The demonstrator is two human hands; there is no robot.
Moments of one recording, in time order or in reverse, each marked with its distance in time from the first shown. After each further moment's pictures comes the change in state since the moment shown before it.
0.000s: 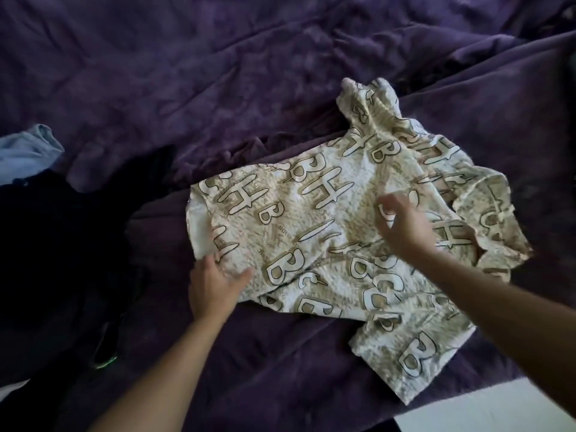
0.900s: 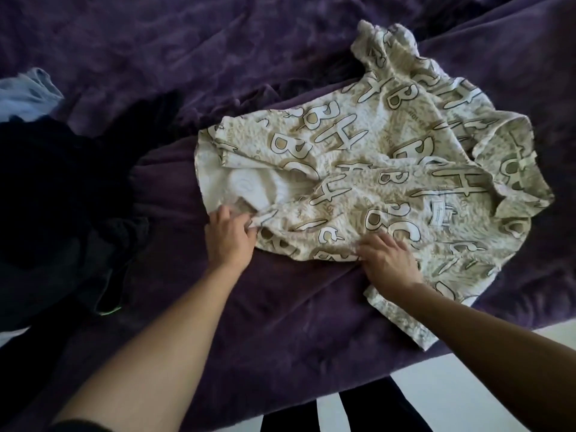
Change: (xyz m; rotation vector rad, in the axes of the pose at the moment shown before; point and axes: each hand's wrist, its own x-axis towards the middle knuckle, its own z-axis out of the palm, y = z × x) left_hand -0.003 -0.032 0.027 0.263 0.103 0.401; right_hand -0.151 0.003 0.091 -0.389 -0.280 -0.214
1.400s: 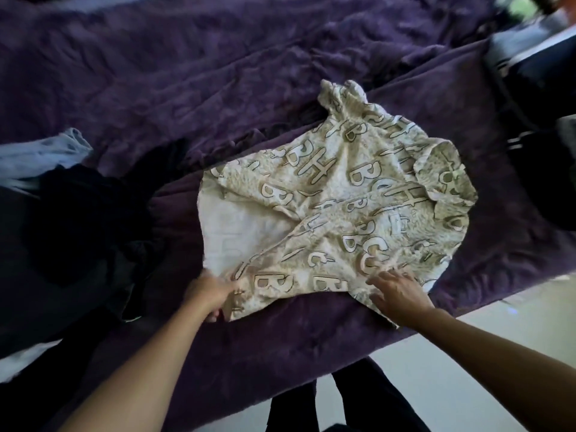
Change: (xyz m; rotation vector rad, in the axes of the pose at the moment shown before) left_hand -0.086 -0.029 -0.073 -0.219 -0.466 -0.497; right_hand -0.105 0.015 -0.031 -0.006 -0.179 0.072
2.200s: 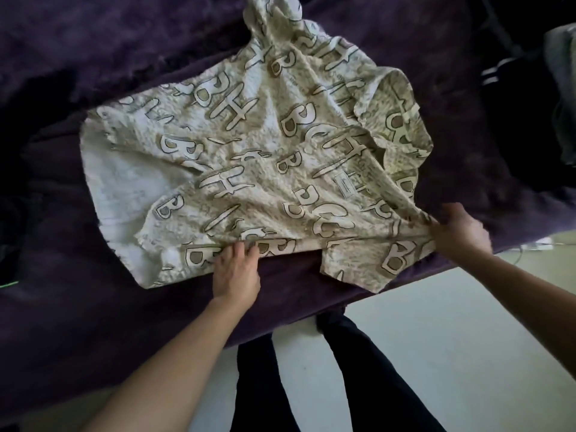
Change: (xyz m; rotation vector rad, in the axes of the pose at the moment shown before) left_hand -0.047 0.114 0.256 0.713 0.302 0.545; right_hand -0.002 0.275 0.020 0.415 0.196 0.720
